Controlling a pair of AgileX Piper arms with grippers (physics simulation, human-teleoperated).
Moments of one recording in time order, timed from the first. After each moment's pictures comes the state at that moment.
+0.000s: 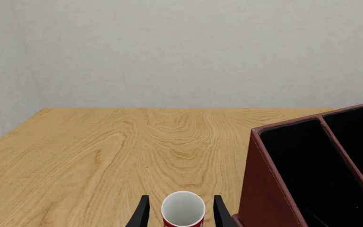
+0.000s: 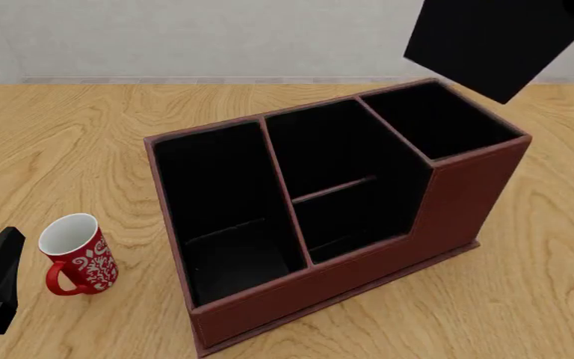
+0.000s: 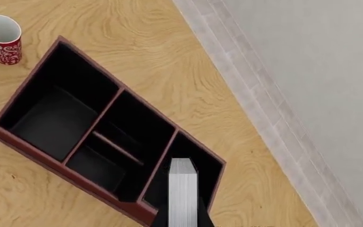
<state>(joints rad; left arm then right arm) 0.00 0.01 0.00 0.00 0.00 0.49 1.17 -1.67 1.17 -0.65</state>
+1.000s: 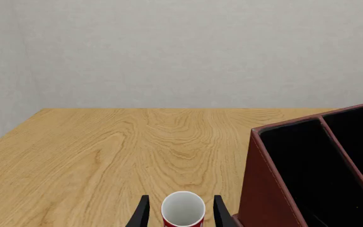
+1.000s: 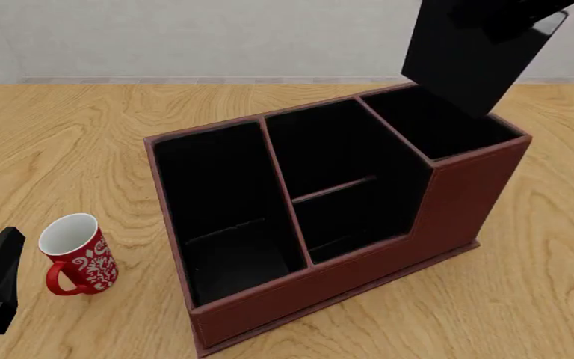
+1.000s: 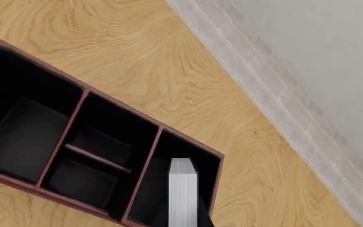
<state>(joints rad) 0.00 0.01 0.00 0.00 0.00 0.38 1.24 -1.55 1.00 -0.57</state>
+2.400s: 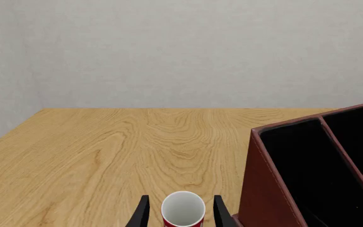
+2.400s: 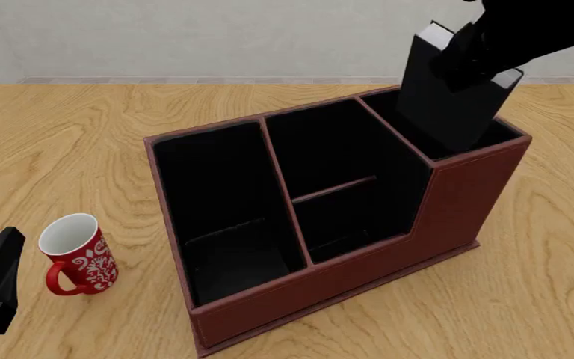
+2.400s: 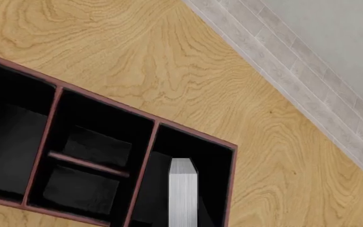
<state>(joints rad) 0.00 0.01 0.00 0.00 0.00 0.33 1.28 -1.36 0.82 -0.49</state>
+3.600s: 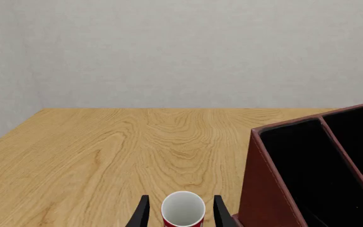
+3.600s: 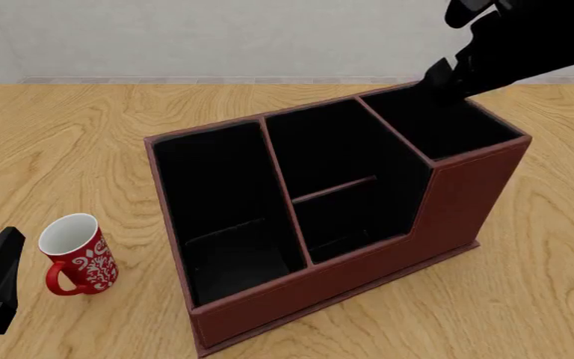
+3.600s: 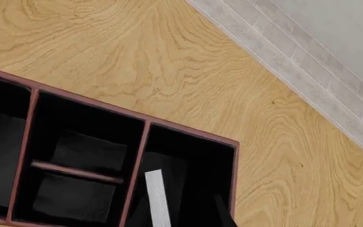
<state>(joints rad) 0.00 0.01 0.00 0.00 0.00 0.29 1.31 -1.27 0.72 -0.44</state>
